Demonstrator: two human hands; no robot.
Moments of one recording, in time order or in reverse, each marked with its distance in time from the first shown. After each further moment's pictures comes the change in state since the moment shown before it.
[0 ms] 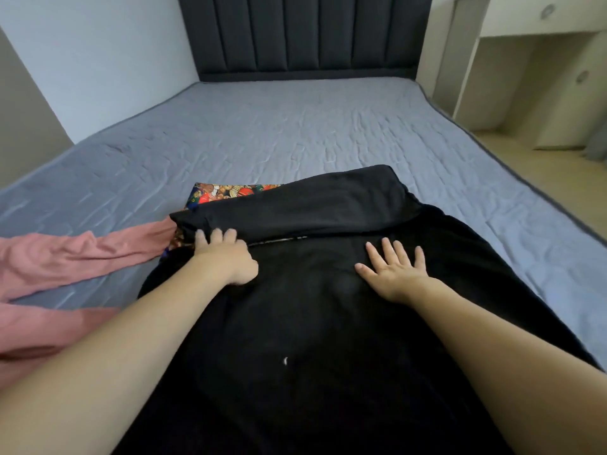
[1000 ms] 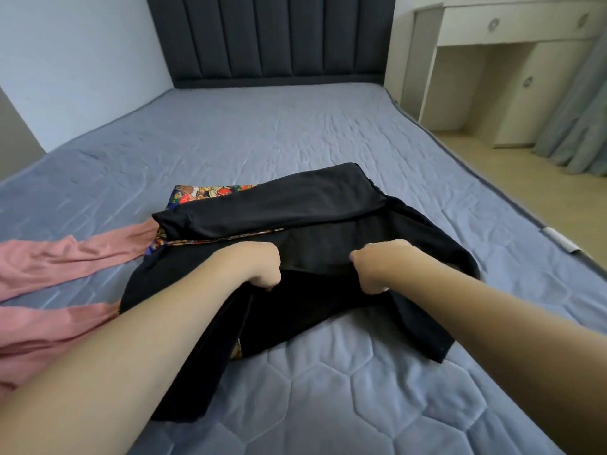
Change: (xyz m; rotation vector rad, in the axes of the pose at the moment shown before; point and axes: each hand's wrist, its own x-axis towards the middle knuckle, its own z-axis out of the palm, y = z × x) left_hand -0.070 0.060 -0.032 -0.024 -0.132 0.322; right_hand -0.094 -0.021 -0.067 -0.426 -0.153 -0.054
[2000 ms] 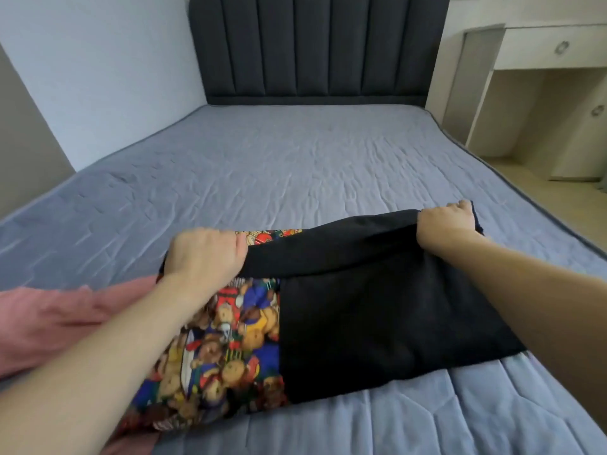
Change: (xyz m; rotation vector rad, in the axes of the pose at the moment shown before) left_hand 0.103 -0.176 -0.036 0.245 0.934 -0.254; right_hand 0.189 0.063 -0.102 0.036 0.494 0.327
